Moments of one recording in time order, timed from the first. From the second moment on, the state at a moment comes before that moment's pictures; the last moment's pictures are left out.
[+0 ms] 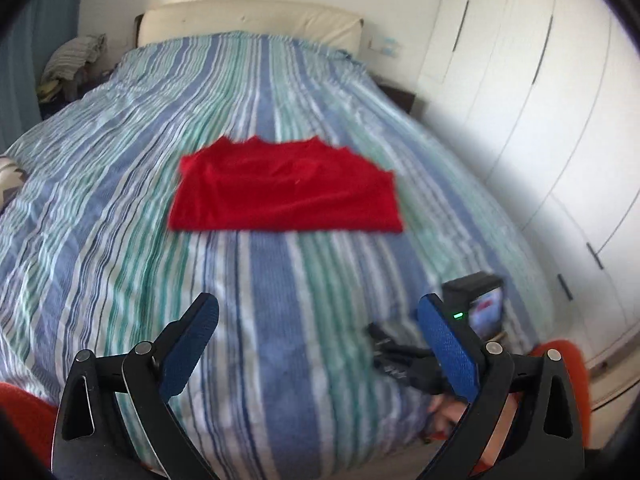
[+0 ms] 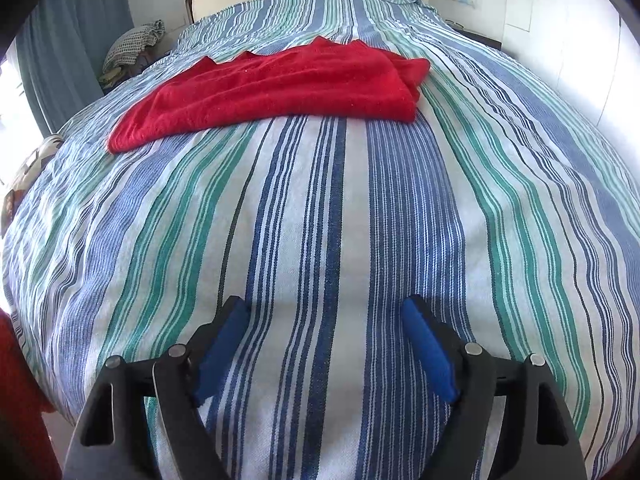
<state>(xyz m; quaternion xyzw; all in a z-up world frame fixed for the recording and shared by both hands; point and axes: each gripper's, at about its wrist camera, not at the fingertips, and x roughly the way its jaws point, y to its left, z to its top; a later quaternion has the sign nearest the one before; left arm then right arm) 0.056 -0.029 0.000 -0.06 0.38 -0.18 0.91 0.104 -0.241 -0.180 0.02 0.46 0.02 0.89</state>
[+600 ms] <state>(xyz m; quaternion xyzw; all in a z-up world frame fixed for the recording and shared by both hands) 0.055 0.009 0.026 -0.13 0.35 -0.14 0.92 0.103 -0.242 -0.180 0.02 0.46 0.02 0.88</state>
